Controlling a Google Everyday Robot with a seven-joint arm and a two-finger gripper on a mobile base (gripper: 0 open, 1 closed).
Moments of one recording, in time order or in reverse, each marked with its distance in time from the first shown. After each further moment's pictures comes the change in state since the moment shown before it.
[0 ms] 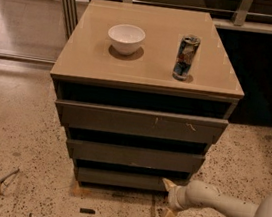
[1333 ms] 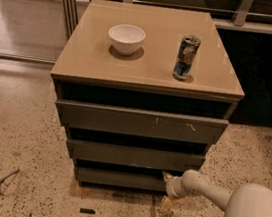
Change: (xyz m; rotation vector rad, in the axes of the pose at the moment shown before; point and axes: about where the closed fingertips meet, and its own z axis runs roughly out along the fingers) arm 0.027 -0.057 0.051 0.017 0.016 0.004
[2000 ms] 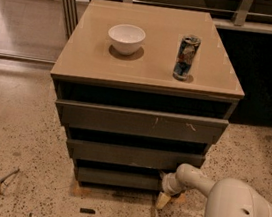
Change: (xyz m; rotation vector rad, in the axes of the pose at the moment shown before) arm 0.003 -0.014 0.039 -0.067 0.006 0.027
